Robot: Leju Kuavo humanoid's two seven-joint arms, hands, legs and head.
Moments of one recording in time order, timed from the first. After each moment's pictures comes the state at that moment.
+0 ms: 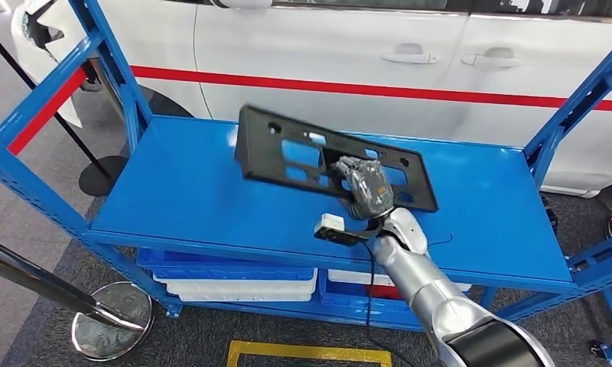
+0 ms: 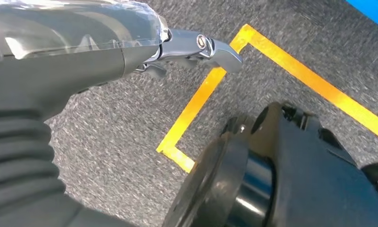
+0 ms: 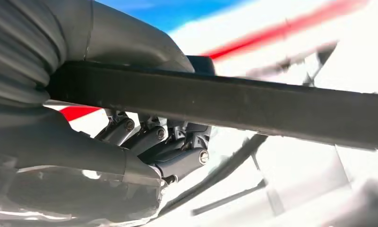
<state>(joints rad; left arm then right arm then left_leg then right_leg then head) -0.11 0.11 -1.01 -0.13 0.05 0.08 -0.60 -0.68 0.02 0.32 -0.66 0.82 -0.63 -0.60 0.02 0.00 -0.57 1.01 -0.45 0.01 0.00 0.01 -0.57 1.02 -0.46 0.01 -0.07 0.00</state>
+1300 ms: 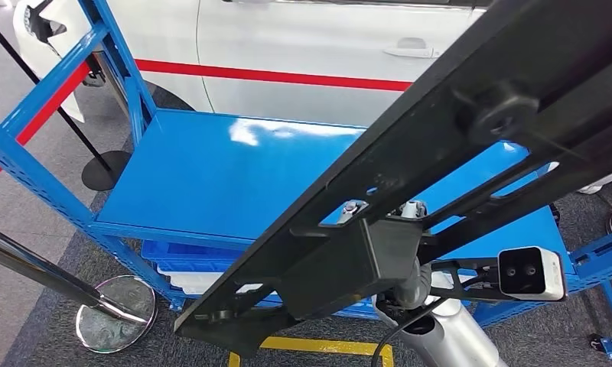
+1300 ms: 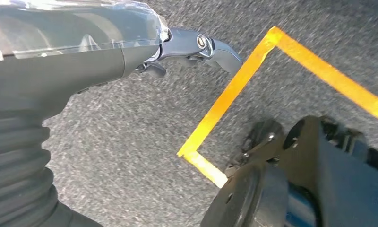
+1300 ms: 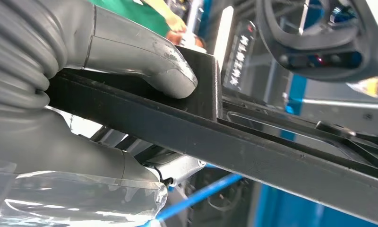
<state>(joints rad) -0.12 0.13 -1.01 -0.13 0.04 0.08 -0.53 -0.35 -0.15 0.59 -1.91 -0.50 0.47 -0.62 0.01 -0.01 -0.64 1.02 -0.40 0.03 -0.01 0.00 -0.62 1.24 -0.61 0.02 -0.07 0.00</state>
